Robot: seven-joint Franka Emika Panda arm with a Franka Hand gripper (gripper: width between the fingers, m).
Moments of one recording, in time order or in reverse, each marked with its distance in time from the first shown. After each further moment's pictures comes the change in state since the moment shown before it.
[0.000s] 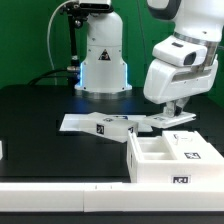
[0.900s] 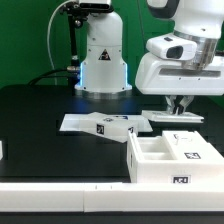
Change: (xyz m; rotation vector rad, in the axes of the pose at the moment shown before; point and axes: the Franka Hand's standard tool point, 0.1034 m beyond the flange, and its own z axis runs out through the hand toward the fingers) arm -0.002 -0.007 -0.005 0.022 0.012 0.536
